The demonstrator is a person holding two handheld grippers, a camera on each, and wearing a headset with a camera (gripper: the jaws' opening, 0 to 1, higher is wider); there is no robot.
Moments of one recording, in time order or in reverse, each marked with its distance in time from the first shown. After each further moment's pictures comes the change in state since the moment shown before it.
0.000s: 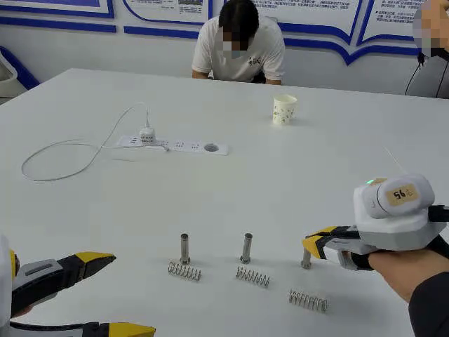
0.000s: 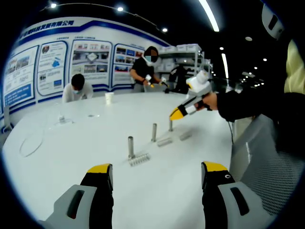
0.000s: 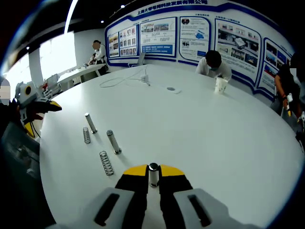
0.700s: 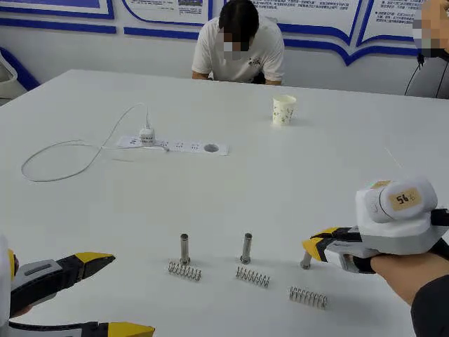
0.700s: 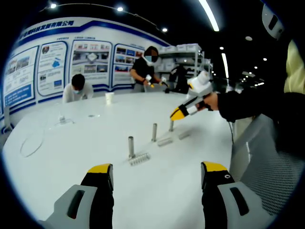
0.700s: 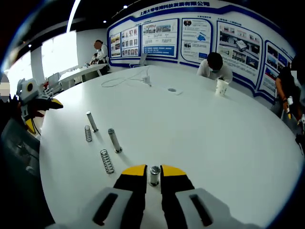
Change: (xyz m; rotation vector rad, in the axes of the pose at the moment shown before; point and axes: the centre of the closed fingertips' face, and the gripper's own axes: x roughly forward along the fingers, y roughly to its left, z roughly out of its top) left arm -0.001 0.000 0.001 0.004 0.002 0.002; right arm -0.003 0.001 -0.002 -0.019 -0.011 0.005
